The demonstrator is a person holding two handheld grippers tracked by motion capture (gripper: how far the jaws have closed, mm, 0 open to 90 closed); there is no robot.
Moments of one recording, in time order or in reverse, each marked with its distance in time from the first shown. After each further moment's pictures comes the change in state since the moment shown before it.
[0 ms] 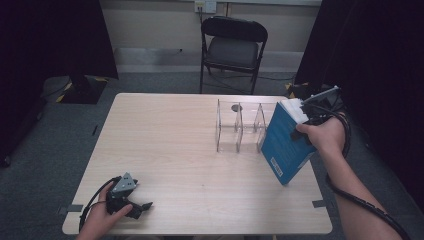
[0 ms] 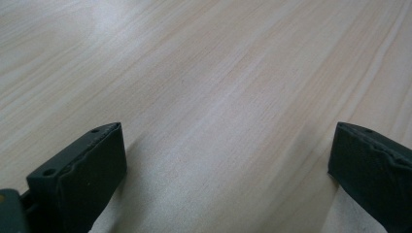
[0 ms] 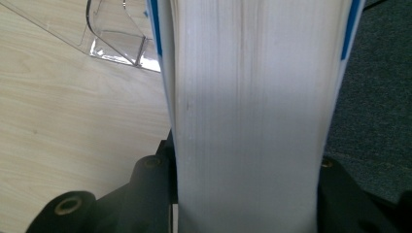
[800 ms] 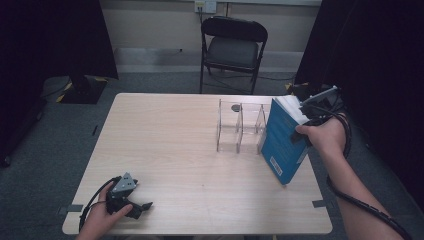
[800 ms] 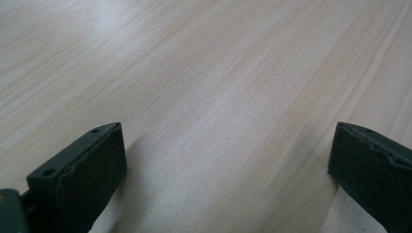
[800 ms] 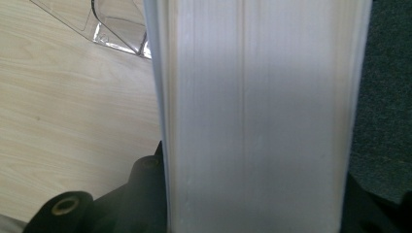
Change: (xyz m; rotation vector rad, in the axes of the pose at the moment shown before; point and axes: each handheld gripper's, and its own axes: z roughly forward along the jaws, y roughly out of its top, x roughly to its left) left arm 0.000 0.000 0.000 0.001 0.000 -0.002; right arm 0.004 -0.004 -0.005 0.033 0.004 -0.016
